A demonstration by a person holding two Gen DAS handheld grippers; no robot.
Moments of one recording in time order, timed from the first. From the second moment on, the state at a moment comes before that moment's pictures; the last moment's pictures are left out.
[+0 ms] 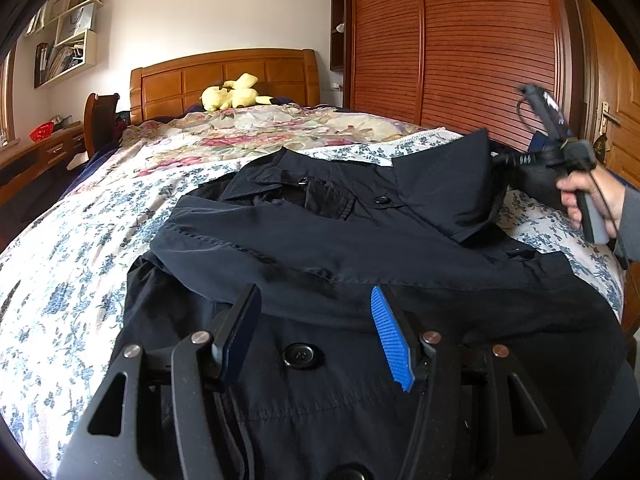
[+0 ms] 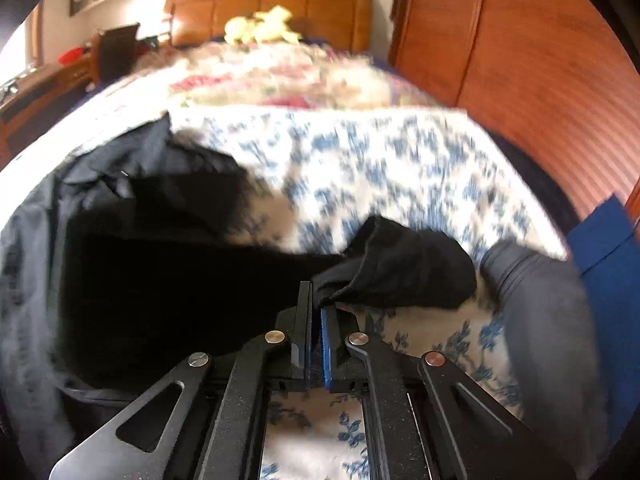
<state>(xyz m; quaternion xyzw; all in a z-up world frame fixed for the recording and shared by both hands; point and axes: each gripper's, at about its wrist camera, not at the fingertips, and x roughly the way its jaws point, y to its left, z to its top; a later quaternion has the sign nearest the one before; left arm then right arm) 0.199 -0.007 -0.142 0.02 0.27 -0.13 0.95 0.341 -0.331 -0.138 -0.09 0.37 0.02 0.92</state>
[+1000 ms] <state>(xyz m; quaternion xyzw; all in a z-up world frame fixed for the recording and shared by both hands) 0.132 0.076 -0.079 -0.03 0.21 -0.08 0.97 0.213 -0.138 -0.040 -0.15 0.25 0.23 0.93</state>
